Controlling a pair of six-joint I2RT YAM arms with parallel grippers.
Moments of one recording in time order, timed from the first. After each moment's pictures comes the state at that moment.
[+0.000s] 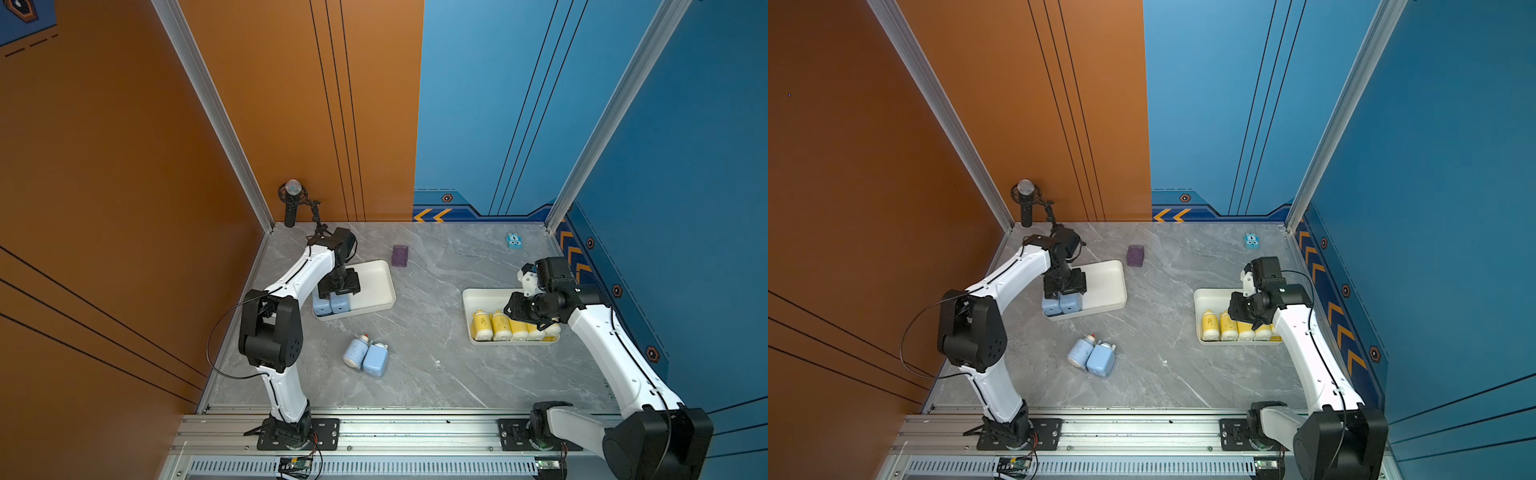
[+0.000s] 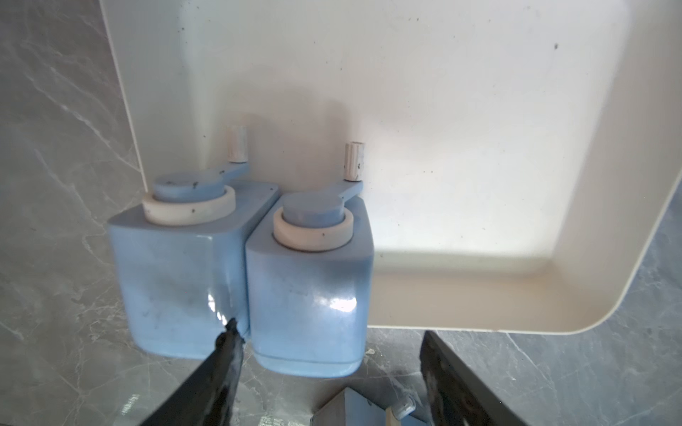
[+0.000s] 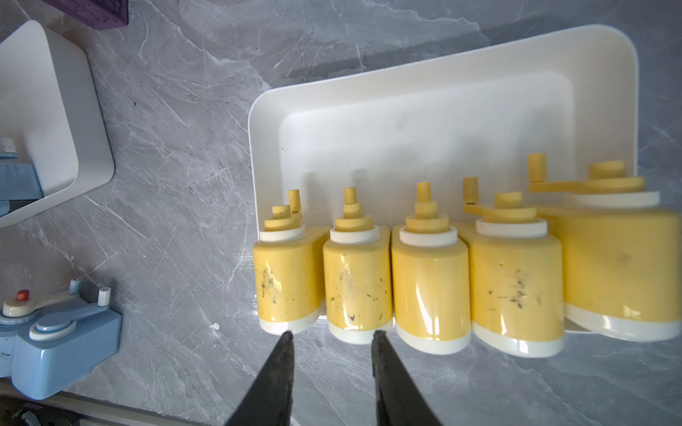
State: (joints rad) left arm -0.24 1.82 1.53 -1.14 -0.07 -0.49; right arm 0.05 1.18 1.04 -1.00 -0.19 0.21
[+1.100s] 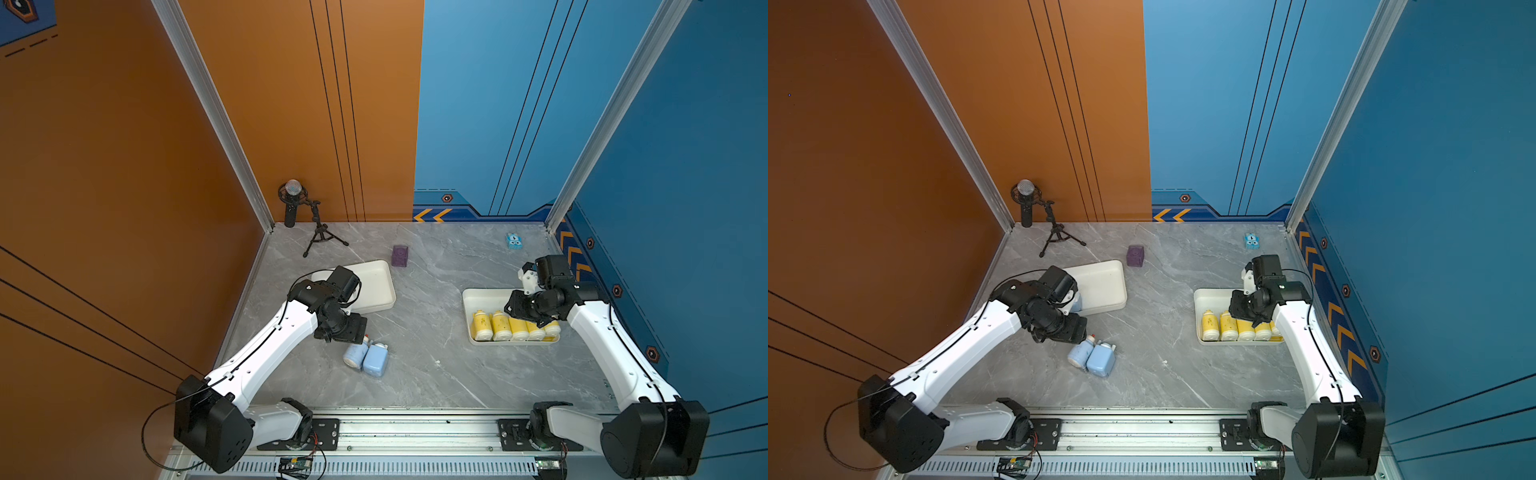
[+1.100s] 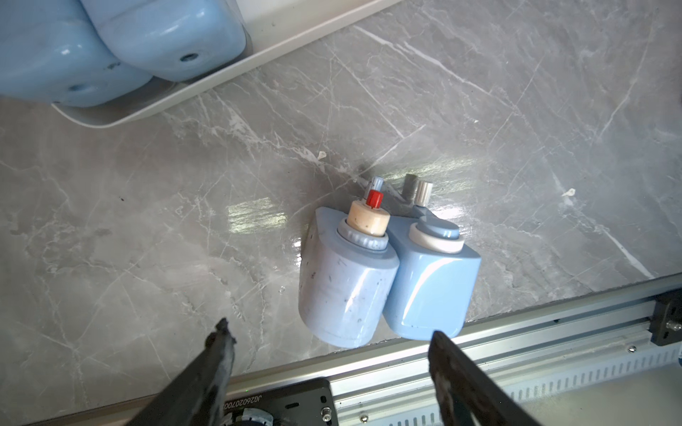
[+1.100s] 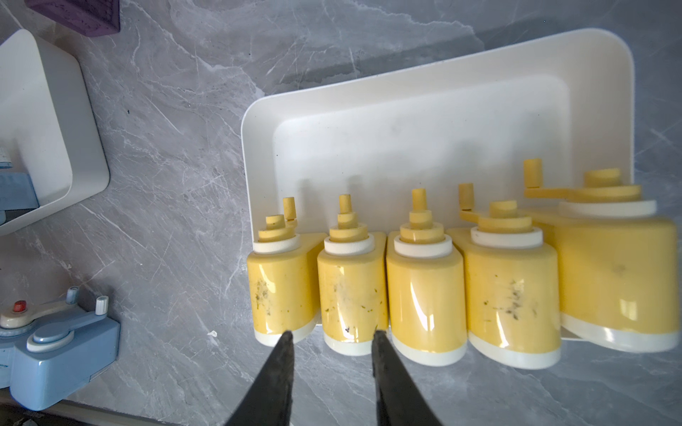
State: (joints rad) left arm -0.48 1.26 1.09 -1.20 0.05 -0.35; right arm 0.03 1.22 1.05 -0.99 -0.19 0.21
